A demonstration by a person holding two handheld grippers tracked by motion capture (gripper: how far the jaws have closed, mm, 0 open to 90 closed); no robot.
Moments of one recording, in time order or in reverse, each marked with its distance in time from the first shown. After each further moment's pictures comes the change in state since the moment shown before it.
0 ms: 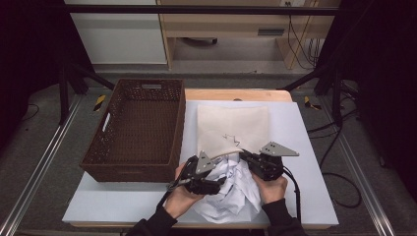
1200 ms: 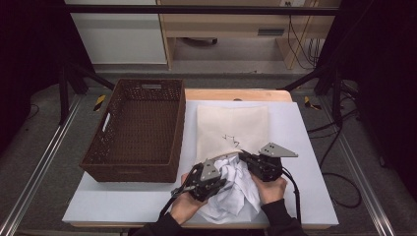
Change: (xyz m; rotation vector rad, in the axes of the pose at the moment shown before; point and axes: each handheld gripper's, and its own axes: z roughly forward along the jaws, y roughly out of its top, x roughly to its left) left arm -0.005 0.003 0.038 0.024 -0.032 -0.023; right arm 0.002 -0.002 0.002 0.000 -0.001 0.007
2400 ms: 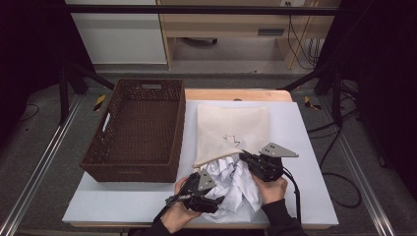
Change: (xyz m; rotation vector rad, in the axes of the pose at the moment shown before) left arm -0.008 -0.039 -0.011 0.145 0.003 0.011; right arm -0.001 -0.001 -0.001 0.010 -0.010 -0.001
